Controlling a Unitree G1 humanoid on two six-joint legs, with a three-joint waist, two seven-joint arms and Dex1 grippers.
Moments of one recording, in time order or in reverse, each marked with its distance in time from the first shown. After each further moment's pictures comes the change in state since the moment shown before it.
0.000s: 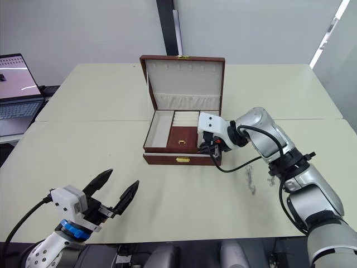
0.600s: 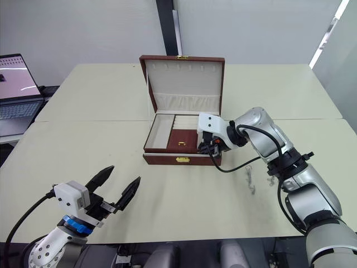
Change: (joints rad) left arm -0.035 0.007 -0.012 -0.003 0.012 0.033 0.029; right arm 0.000 0.010 -0.008 0.009 -0.003 -0.016 0.007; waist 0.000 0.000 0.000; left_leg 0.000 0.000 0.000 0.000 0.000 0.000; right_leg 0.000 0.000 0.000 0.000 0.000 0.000
